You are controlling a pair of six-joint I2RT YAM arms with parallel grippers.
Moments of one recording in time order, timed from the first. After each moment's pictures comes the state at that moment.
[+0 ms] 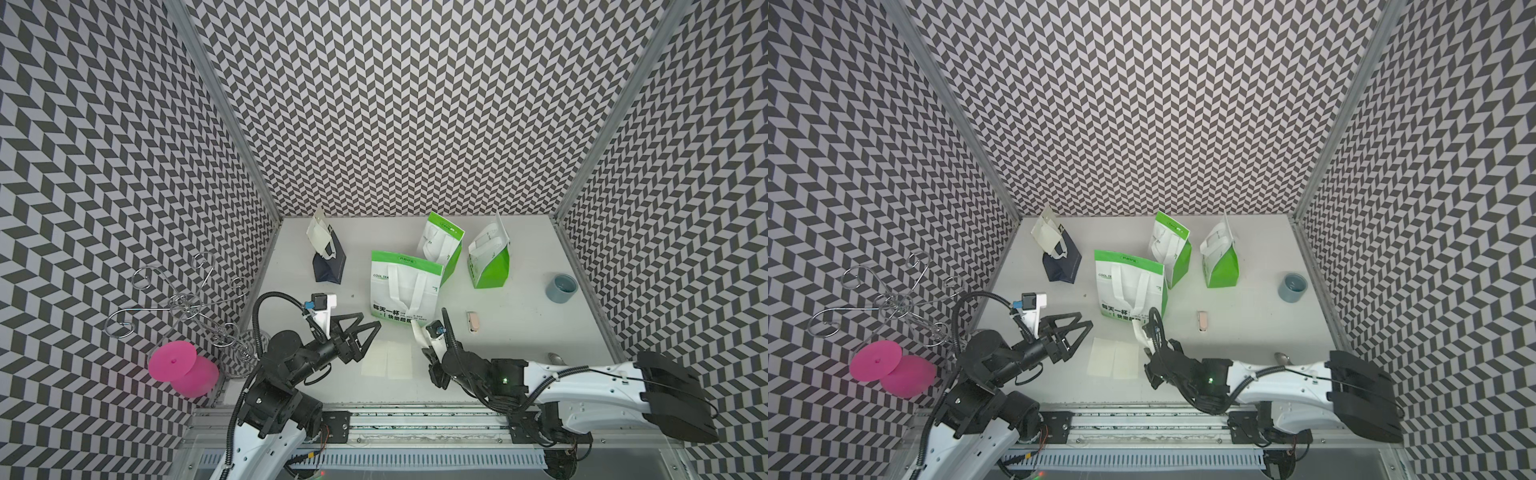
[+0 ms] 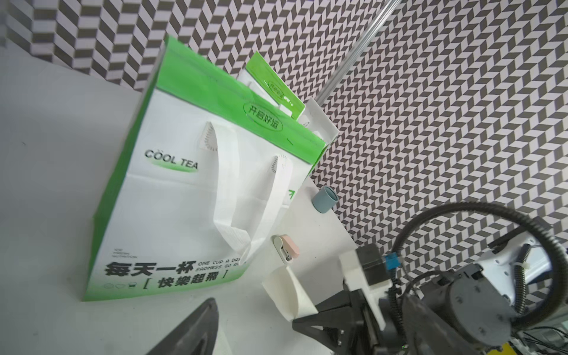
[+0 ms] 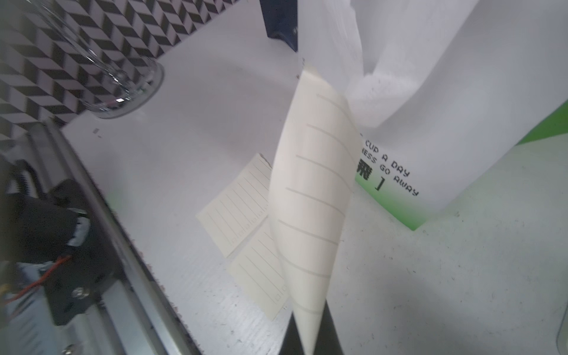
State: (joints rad) left arm -0.41 0.27 0.40 -0.23 0.53 -0.68; right arm 1.32 1.17 0.56 0.01 0.41 0.46
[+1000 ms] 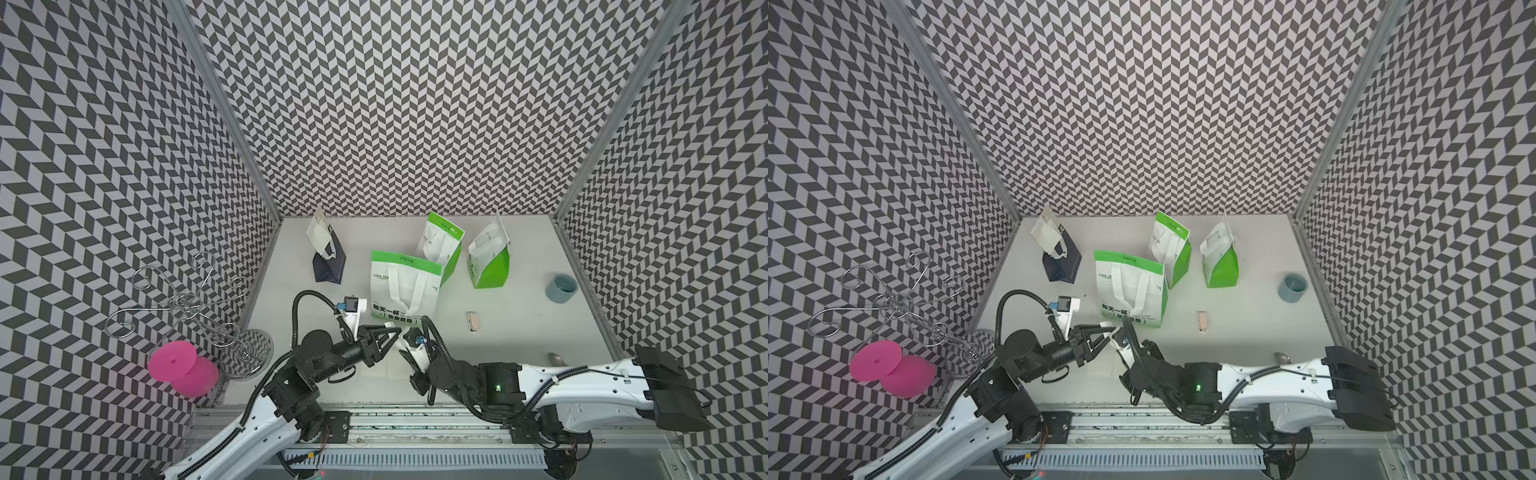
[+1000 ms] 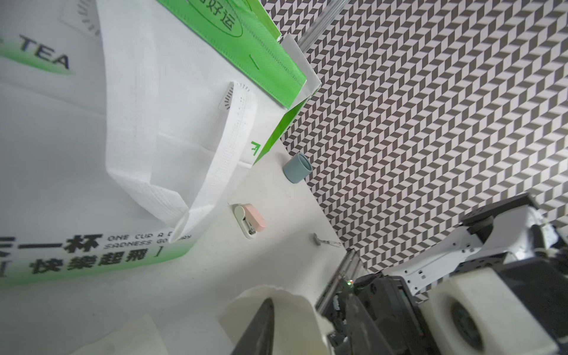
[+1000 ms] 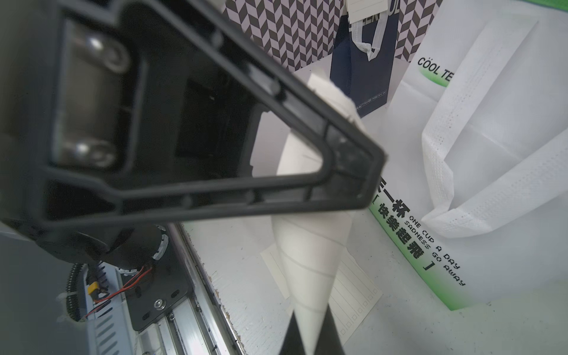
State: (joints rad) left arm -0.76 0.46 0.33 0.03 0.29 -0.80; right arm 1.46 1.28 0.76 0.01 0.50 0.30
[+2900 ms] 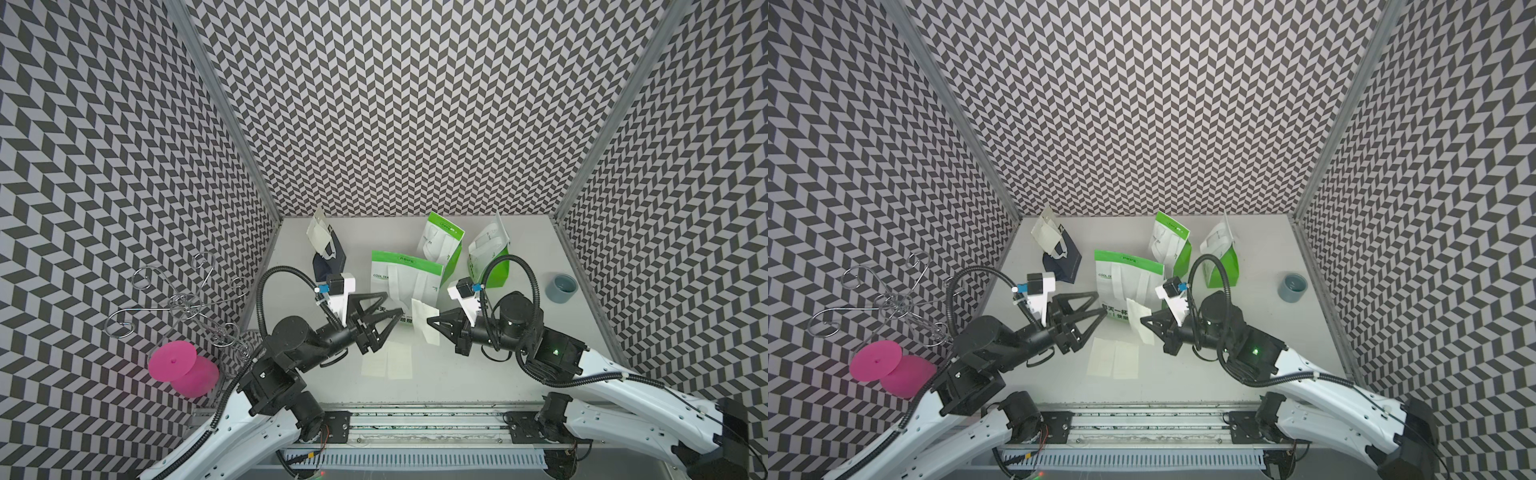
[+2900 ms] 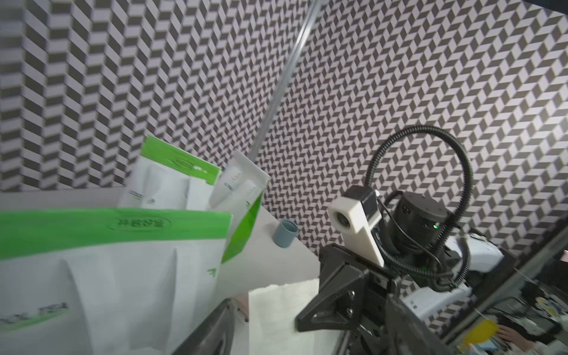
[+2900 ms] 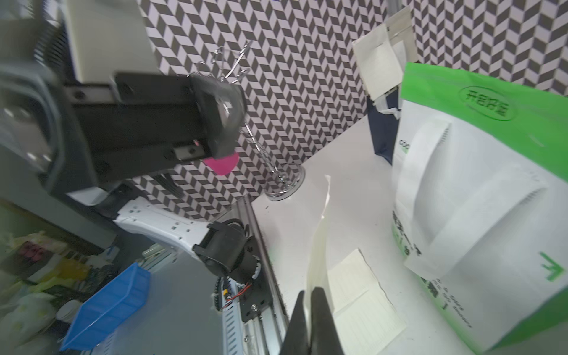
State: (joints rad) left arm -0.79 0.57 0.75 -0.08 0.15 -0.49; right arm 0.94 0.91 0.73 -0.08 -0.28 0.33
